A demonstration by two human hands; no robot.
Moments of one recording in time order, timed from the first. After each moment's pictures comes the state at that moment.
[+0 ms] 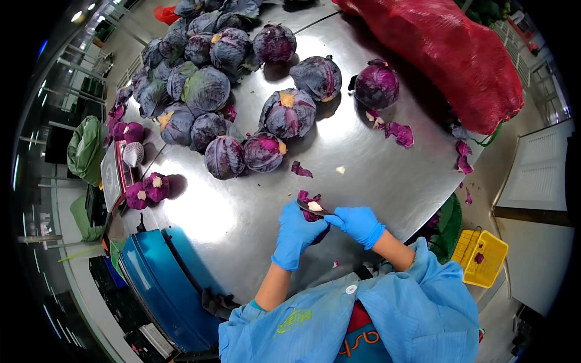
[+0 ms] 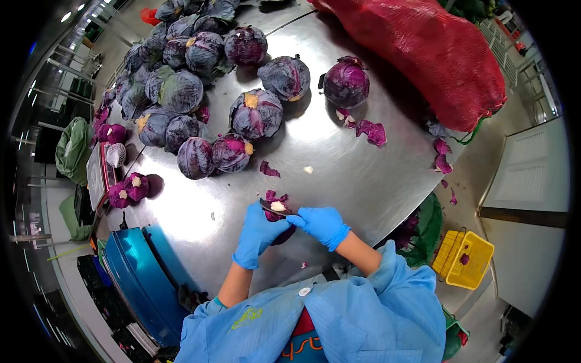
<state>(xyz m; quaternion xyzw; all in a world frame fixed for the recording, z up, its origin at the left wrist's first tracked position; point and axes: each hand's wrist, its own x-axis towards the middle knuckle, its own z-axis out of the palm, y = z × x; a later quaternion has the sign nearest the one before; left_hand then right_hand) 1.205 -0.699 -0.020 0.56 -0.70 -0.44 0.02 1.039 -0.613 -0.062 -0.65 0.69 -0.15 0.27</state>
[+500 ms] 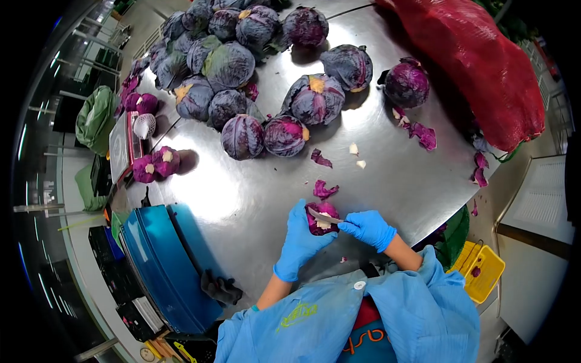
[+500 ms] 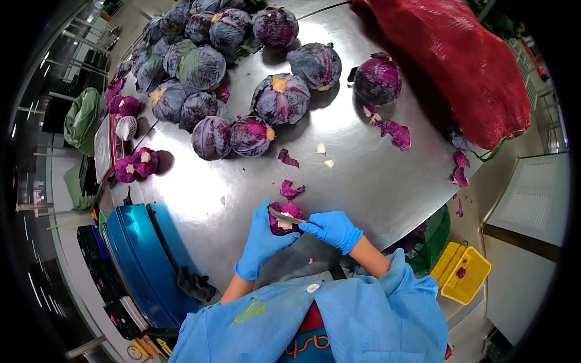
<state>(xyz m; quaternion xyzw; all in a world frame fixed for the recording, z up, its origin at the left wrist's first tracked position) 1.255 -0.654 -0.041 0.55 -0.69 -0.44 0.15 1.042 -0.602 -0.070 -0.69 0.57 -0.25 0.37</state>
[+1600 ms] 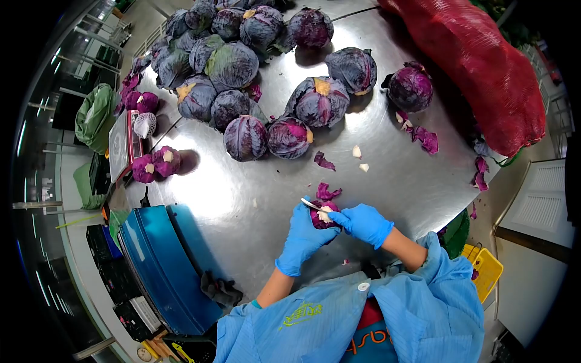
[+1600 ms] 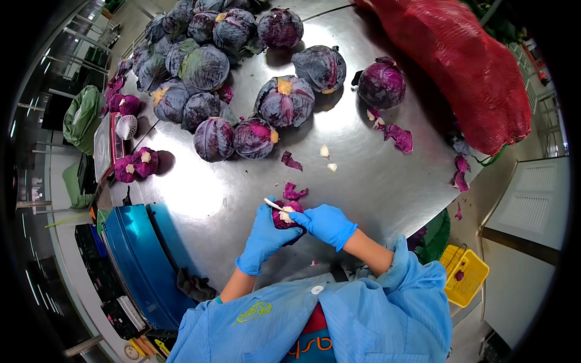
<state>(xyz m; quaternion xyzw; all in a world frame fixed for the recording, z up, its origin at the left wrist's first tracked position) 1.243 -0.674 -0.039 0.59 -0.60 -0.53 0.12 1.052 -0.644 -0.046 -0.69 0.58 -0.06 0.42</state>
